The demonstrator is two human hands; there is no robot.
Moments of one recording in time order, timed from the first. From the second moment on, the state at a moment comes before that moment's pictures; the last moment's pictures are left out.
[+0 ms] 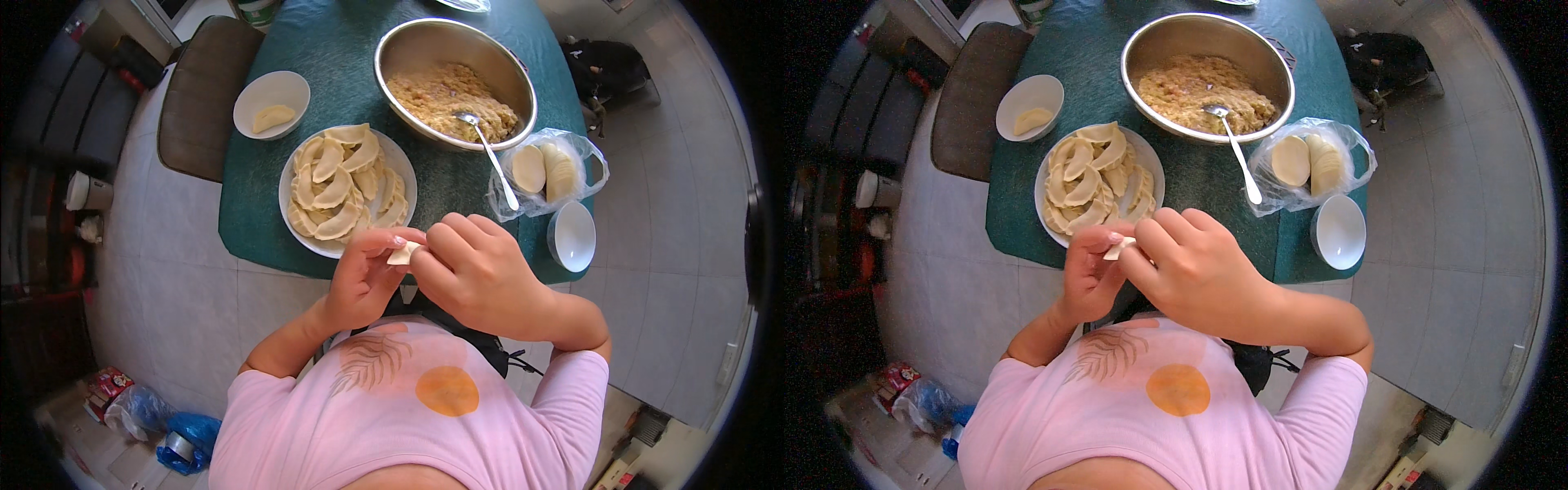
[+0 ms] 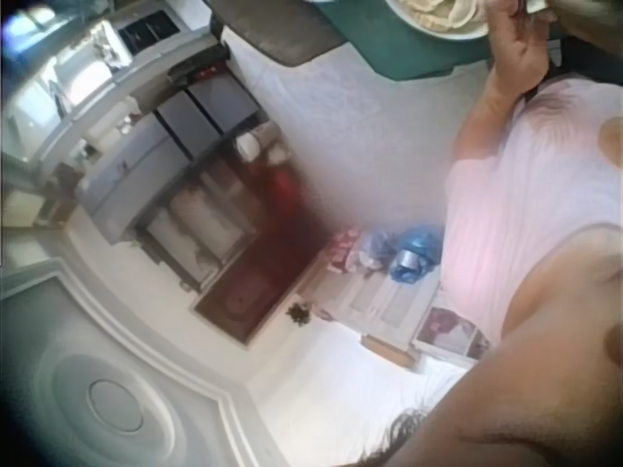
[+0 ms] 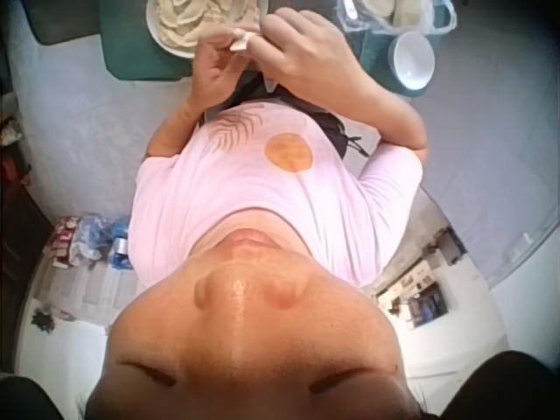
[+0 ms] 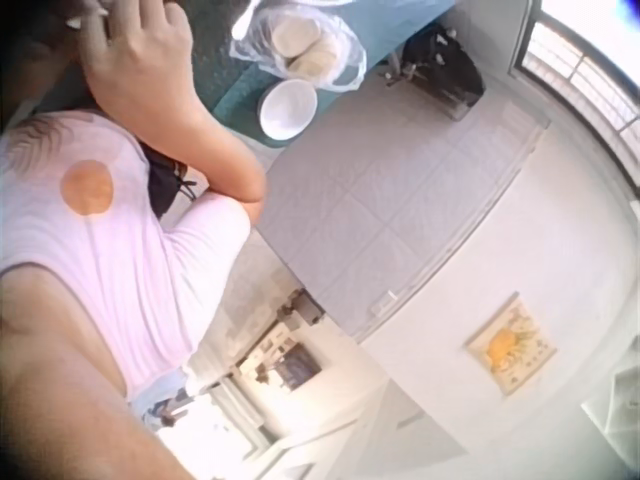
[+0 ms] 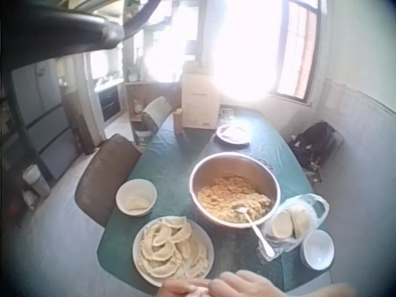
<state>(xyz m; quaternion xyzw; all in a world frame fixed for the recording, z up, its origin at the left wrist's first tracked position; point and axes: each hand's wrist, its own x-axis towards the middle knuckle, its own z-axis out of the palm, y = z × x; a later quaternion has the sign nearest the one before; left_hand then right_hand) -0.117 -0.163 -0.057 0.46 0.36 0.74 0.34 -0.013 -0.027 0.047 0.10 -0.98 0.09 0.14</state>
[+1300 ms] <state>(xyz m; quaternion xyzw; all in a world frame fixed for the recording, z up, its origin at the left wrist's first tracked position) -0.208 -0.113 -0.063 0.59 0.75 0.28 0.04 -0.117 0.023 -0.081 -0.24 -0.86 0.41 0.16</state>
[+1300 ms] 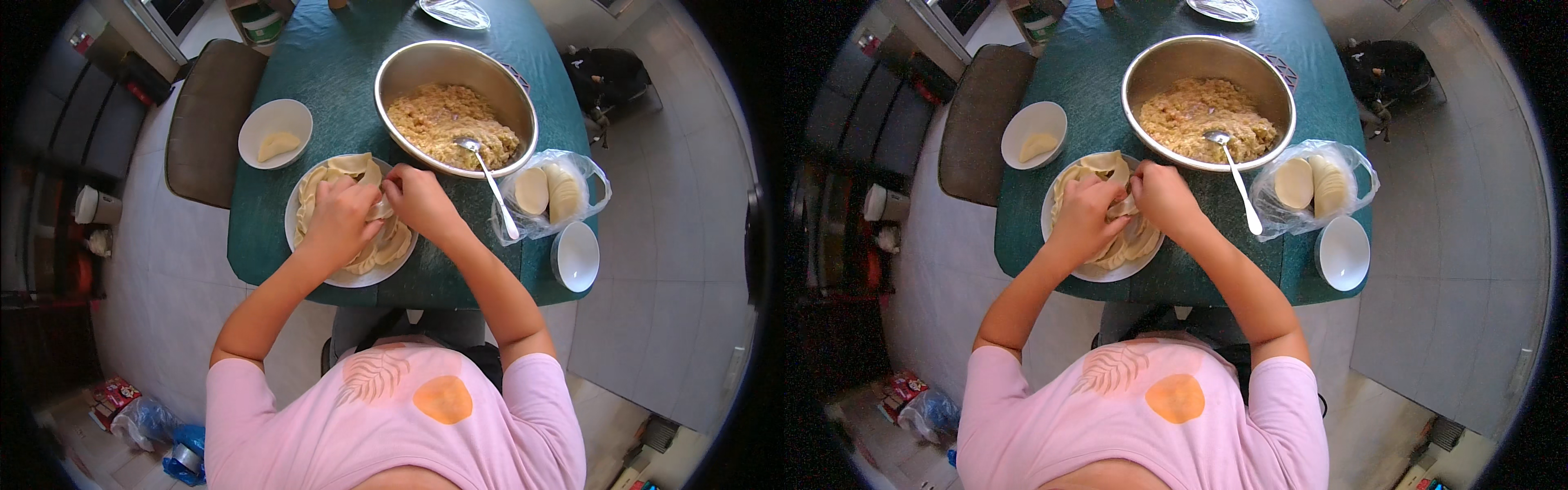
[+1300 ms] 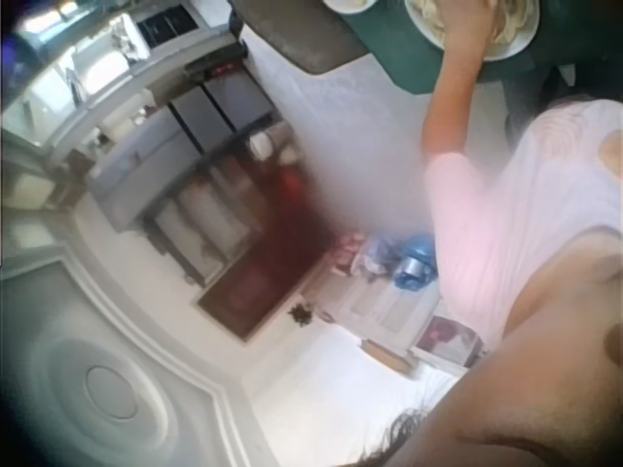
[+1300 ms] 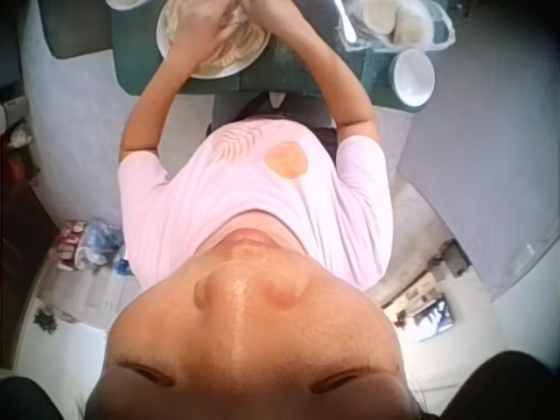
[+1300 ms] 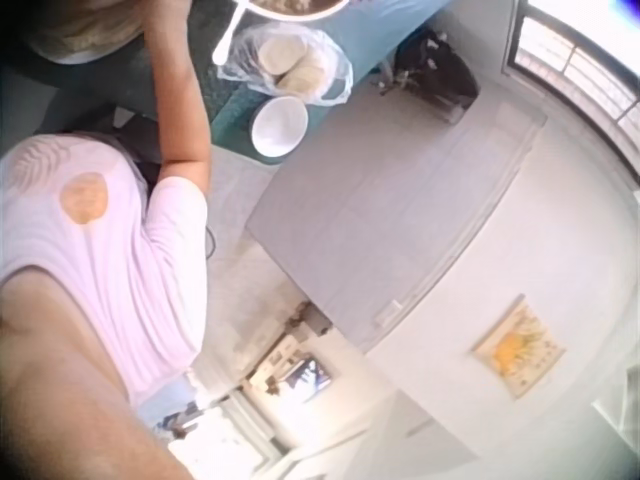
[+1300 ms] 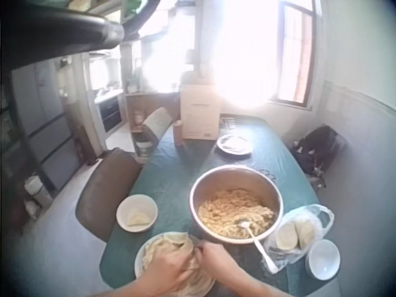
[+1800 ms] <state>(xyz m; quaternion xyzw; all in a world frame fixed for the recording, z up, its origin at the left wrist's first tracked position) -0.196 -0.113 -0.060 0.61 0.75 0.27 -0.02 0.026 0.016 -0.067 -0.11 -0.92 0.34 0.18</state>
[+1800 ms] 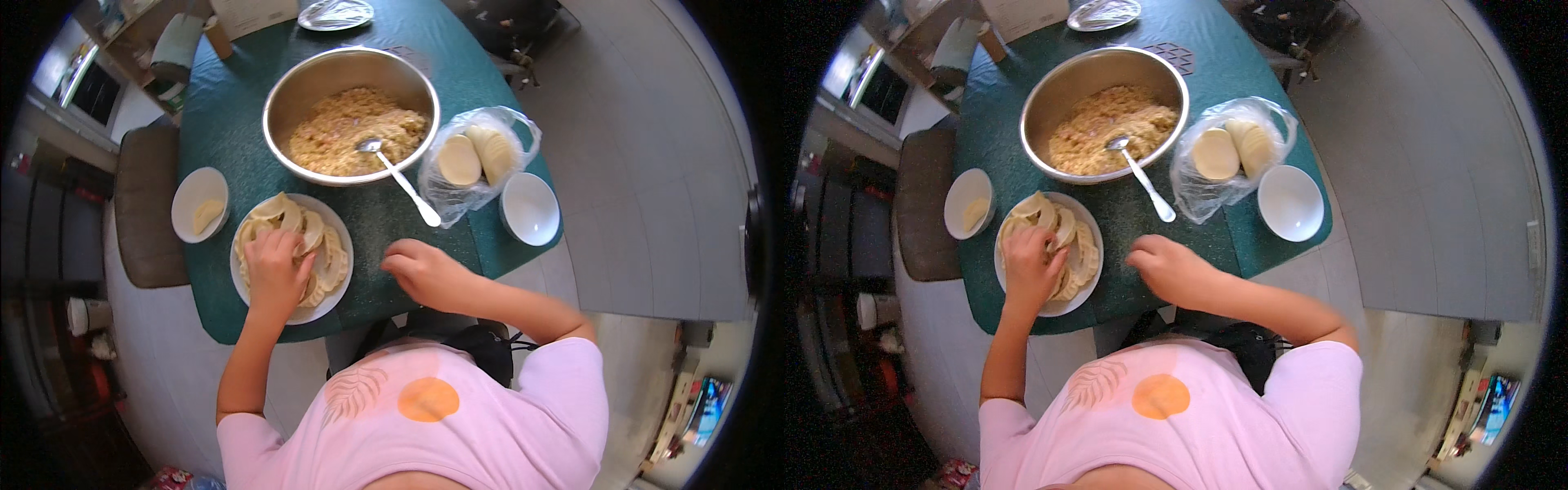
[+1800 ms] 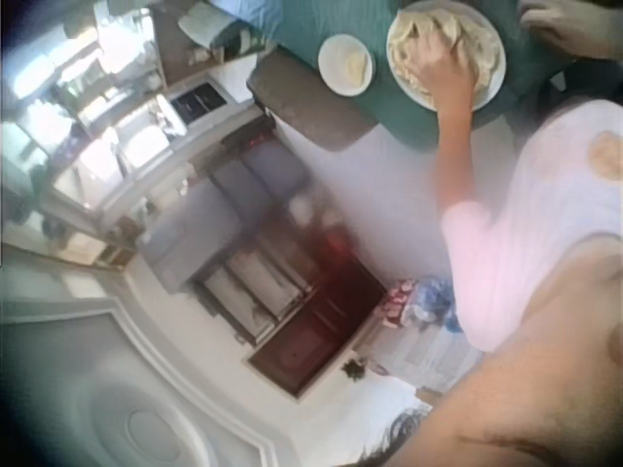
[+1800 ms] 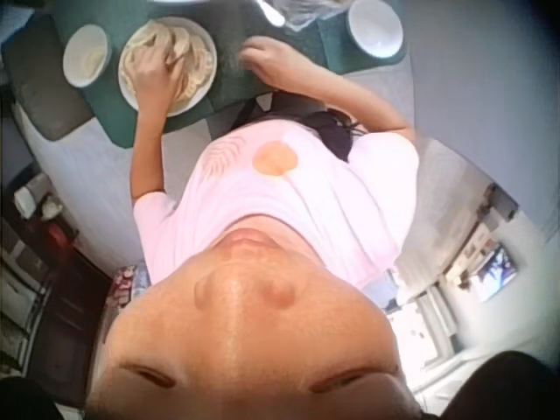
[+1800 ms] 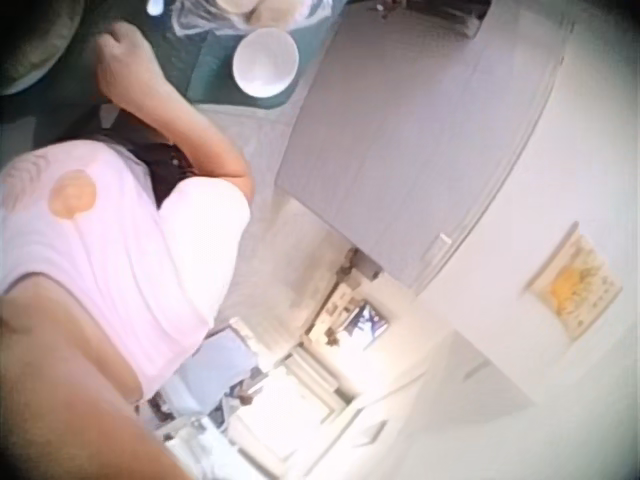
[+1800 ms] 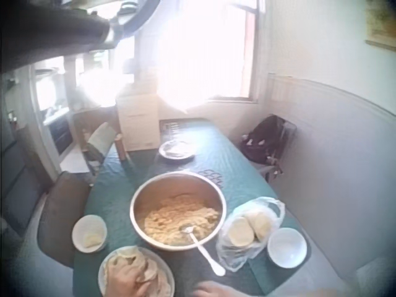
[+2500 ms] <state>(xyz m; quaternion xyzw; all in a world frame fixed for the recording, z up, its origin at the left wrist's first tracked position) -0.151 -0.108 -0.013 0.62 0.74 0.27 0.00 0.041 0.188 -0.074 -0.33 -0.90 0.29 -0.06</state>
